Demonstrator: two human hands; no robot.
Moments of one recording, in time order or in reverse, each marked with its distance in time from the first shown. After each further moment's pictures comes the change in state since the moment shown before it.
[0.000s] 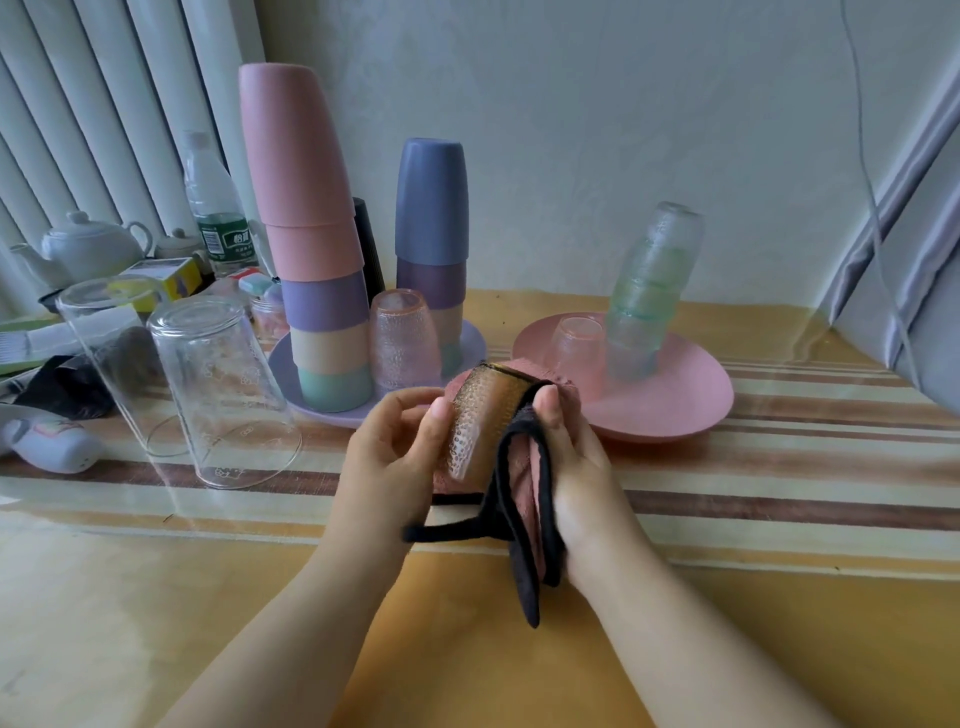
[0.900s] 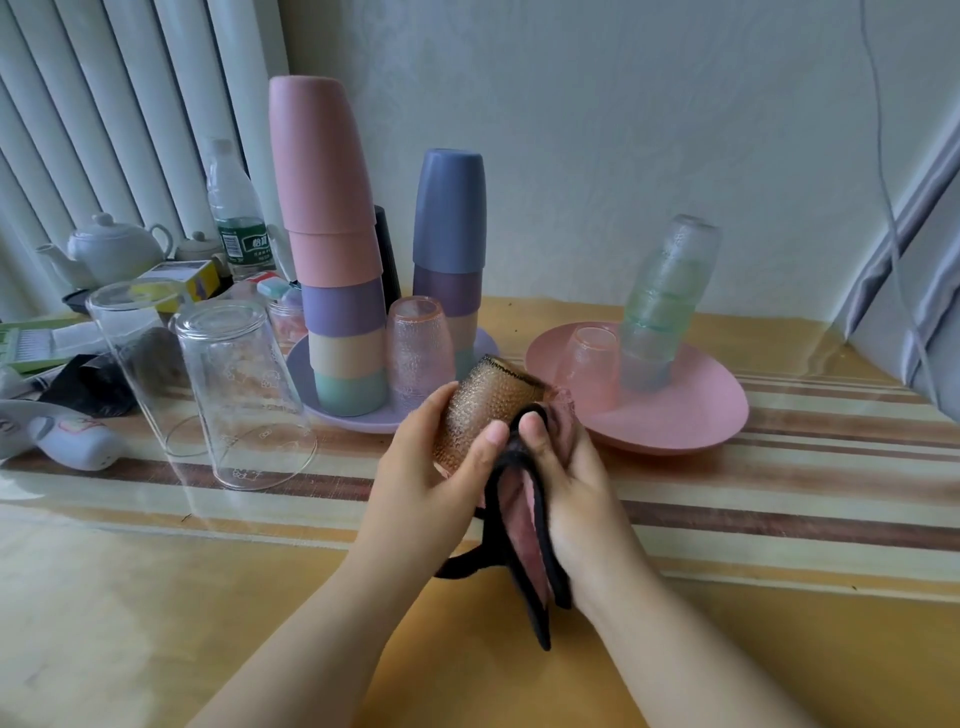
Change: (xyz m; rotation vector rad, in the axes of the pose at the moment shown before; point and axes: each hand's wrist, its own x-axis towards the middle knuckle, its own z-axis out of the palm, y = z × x) left_hand -0.005 -0.001 -0.001 0.263 -0.076 0.090; right_hand -0.011 0.001 0.013 -0.236 0.000 -0.079
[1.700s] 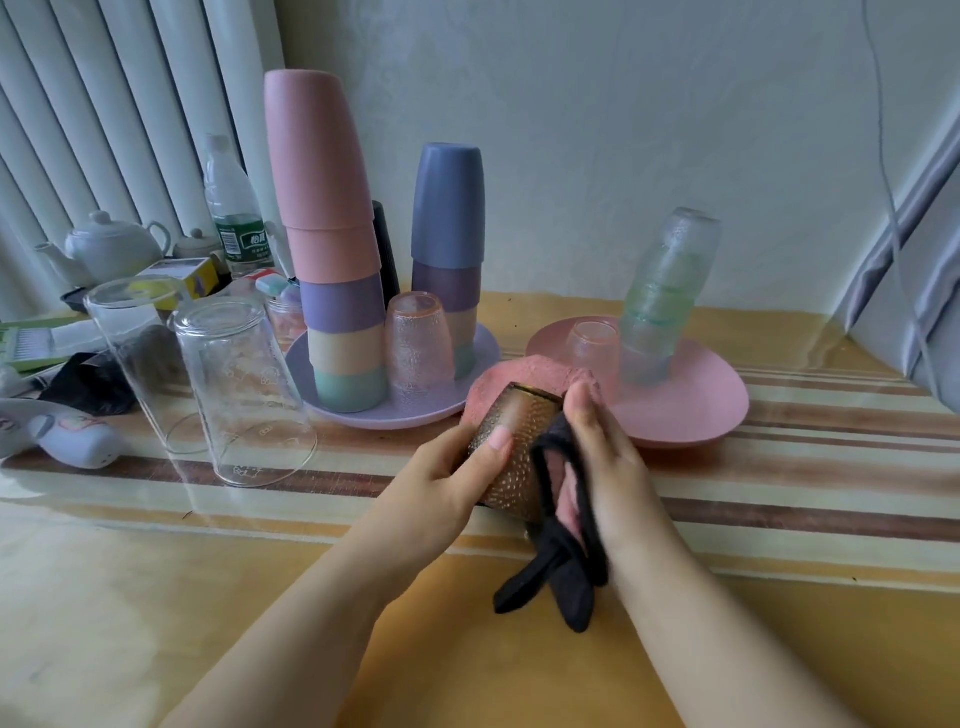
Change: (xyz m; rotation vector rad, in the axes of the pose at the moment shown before) left_hand -0.002 0.006 -0.003 -0.251 -0.385 -0.141; right_hand 0.011 -0.011 -0.020 0.074 0.001 0.051
